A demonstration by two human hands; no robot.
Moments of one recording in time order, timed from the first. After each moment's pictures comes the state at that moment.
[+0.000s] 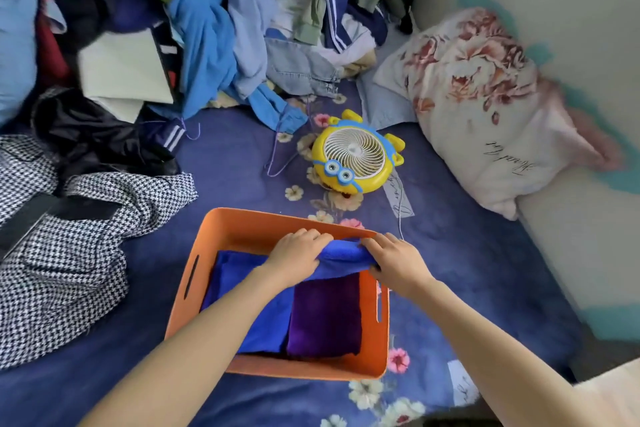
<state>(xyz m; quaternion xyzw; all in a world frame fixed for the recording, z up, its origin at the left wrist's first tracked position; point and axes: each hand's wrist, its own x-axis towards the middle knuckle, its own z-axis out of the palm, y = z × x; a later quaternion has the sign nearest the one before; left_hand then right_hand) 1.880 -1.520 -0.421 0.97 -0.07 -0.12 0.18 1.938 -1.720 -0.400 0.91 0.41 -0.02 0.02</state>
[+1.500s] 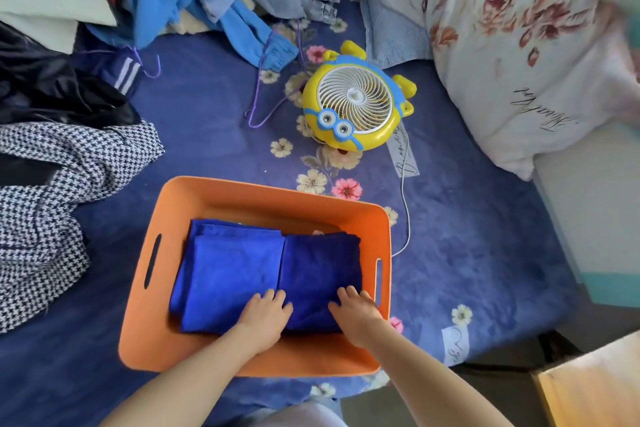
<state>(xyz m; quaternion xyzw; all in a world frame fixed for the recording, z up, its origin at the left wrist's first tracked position) 1.792 -1.554 -0.563 0.92 -0.12 -0.38 0.03 1.864 -1.720 -0.521 0.81 0.37 -0.41 0.20</state>
